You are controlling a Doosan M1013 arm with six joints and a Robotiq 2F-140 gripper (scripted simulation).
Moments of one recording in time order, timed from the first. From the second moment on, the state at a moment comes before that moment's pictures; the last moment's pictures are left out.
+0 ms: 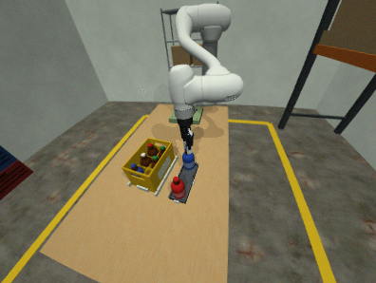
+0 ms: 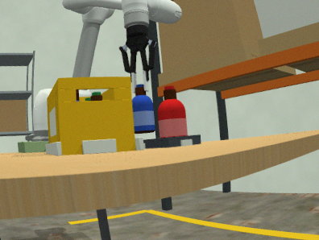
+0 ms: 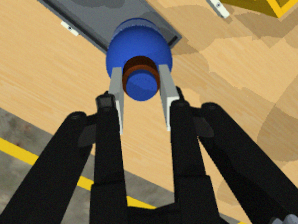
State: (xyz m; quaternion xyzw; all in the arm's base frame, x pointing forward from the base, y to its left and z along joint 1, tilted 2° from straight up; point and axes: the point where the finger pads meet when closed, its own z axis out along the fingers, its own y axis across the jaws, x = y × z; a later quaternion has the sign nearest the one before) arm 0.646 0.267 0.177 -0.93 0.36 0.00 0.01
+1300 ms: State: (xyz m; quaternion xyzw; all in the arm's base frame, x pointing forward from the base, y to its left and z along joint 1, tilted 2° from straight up) arm 0.646 0.266 0.212 -0.93 0.36 0.00 0.01
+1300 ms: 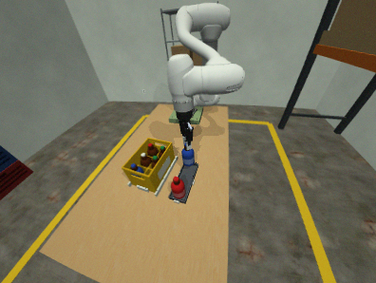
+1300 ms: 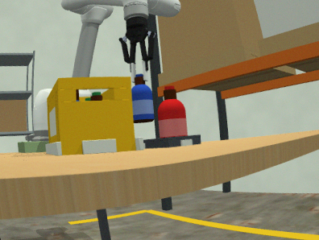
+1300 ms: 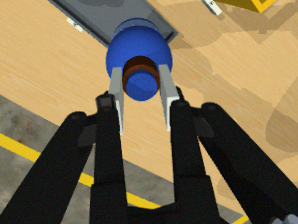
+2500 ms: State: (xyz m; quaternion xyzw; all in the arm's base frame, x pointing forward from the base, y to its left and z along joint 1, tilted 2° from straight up) arm 0.645 0.266 0.215 -0.93 0.36 0.00 0.01
